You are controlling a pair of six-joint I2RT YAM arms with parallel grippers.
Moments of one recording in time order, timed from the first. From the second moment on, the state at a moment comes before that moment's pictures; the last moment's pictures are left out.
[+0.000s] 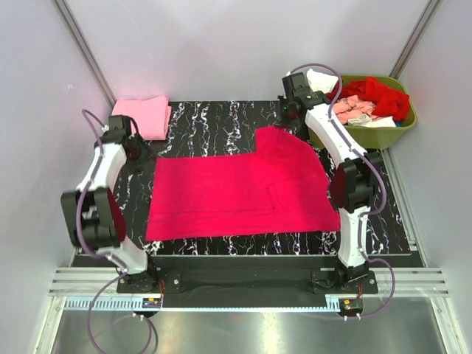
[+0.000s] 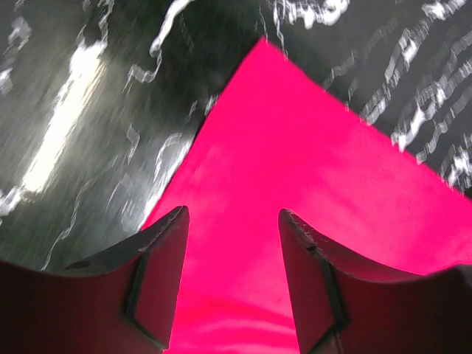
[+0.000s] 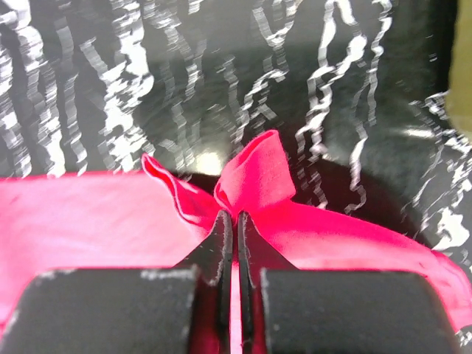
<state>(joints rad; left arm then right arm) 0.15 1.53 1.22 -0.69 0.02 -0.54 0.33 2.14 2.10 -0.84 0.04 0.42</state>
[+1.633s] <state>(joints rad) 0.03 2.16 1.68 -0.76 -0.19 -0.59 0.39 1.94 1.75 -0.80 0.06 0.42</state>
